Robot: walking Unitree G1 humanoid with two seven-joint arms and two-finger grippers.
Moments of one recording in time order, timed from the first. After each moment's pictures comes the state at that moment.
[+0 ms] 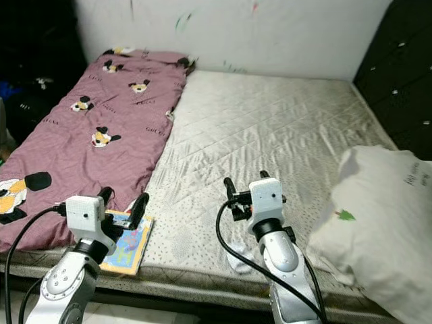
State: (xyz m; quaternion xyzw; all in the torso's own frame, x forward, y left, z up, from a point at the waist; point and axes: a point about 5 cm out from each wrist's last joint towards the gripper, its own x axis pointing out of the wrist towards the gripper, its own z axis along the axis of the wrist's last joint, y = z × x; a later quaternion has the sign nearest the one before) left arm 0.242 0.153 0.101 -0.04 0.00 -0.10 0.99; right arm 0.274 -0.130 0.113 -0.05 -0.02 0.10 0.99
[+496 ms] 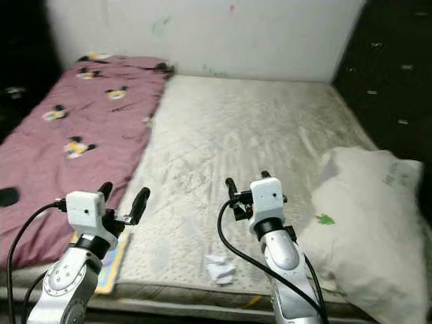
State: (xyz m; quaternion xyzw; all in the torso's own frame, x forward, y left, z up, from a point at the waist) left arm 0.244 0.151 0.104 -0.04 -0.01 -0.10 0.99; right arm 0.274 -0.132 0.108 -0.05 -0.02 0.10 0.99
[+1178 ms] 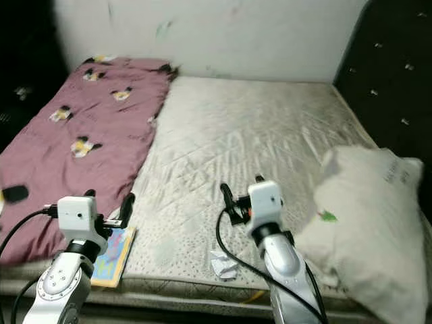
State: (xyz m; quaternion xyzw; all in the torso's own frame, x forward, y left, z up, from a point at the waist) left arm 0.241 0.167 0.097 0.00 0.01 -0.03 1.00; right arm 0.265 -0.125 0.107 -0.03 -0.01 0.13 0.99
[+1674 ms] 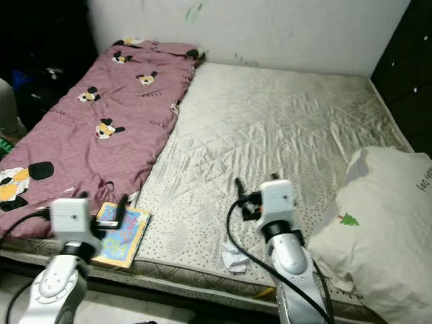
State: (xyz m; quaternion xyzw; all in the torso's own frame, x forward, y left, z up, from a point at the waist) left arm 0.235 0.181 0.099 0.00 0.01 0.02 1.00; right arm 0.268 -0.146 0.116 -0.03 -0.02 0.05 1.00
